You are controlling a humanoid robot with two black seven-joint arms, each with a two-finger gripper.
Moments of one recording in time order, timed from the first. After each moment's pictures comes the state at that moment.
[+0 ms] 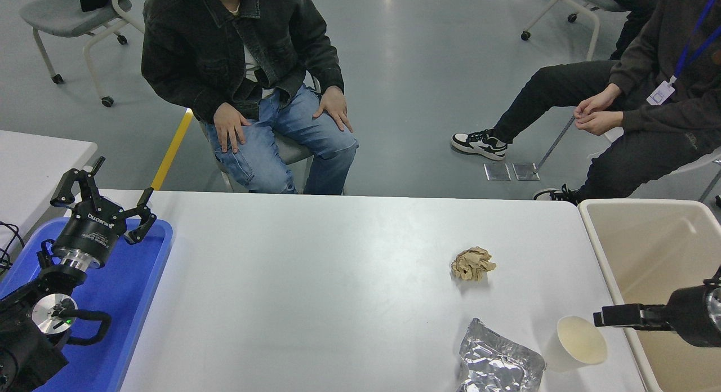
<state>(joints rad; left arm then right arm) -0.59 0.43 -0.63 -0.25 -0.08 -0.82 -0.58 0.83 -1.13 0.03 1.42 -1.26 0.42 0.08</state>
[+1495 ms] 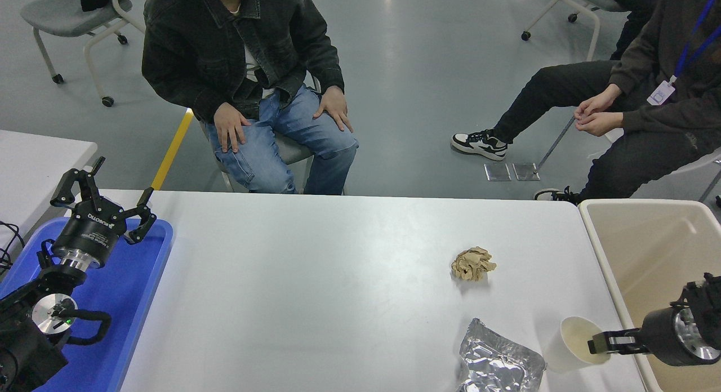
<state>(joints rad) -0.59 0.43 -0.63 -0.25 -0.08 -0.82 -0.58 0.79 -1.00 -0.01 1.29 -1.36 0.41 0.09</state>
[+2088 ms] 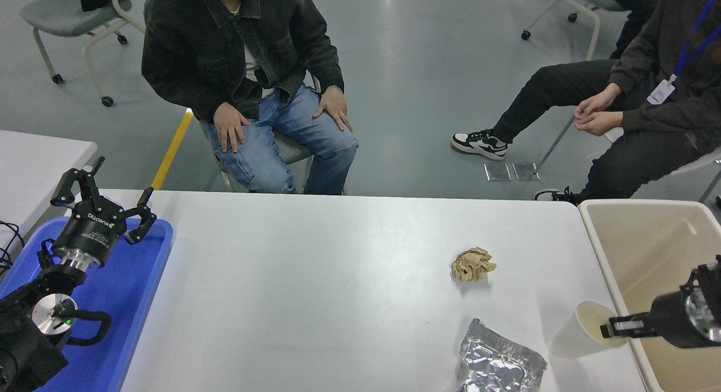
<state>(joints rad) -0.59 0.43 -0.63 -0.25 -0.08 -0.82 -0.58 0.96 -1.11 -0.01 1.38 -1.38 0.53 0.16</state>
